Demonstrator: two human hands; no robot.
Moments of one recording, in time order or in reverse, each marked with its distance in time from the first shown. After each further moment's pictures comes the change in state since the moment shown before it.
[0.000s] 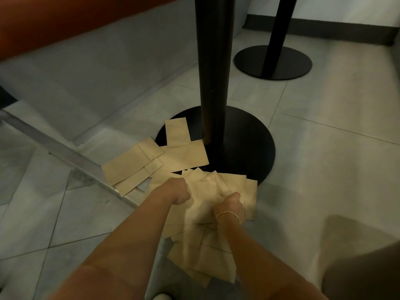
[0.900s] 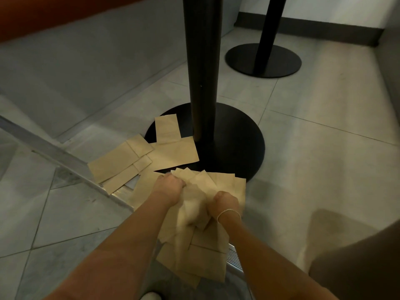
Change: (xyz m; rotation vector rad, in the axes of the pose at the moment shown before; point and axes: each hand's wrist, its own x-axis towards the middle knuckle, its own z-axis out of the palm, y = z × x) left_hand 0.030 0.001 0.033 0.397 0.267 0.146; right_hand 0.001 0.008 -0.025 -0.278 -0.129 -0.295
